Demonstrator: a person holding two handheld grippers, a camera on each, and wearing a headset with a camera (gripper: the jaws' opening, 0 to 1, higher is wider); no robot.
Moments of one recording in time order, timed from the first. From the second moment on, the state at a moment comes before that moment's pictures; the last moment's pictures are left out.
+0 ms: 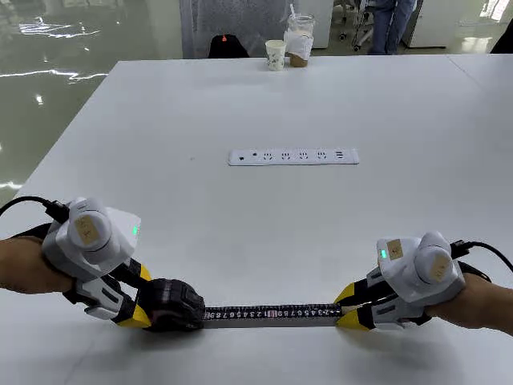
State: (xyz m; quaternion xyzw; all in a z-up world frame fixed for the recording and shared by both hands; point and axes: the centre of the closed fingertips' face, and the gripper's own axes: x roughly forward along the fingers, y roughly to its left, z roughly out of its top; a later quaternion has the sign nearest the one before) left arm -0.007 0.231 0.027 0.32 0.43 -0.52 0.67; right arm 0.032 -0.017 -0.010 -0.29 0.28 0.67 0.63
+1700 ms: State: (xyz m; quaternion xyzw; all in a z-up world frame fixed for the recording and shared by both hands) left arm -0.004 0.229 0.026 0.32 0.44 -0.51 0.67; right arm 0.033 -0.041 -0.012 -0.33 0.30 0.67 0.60
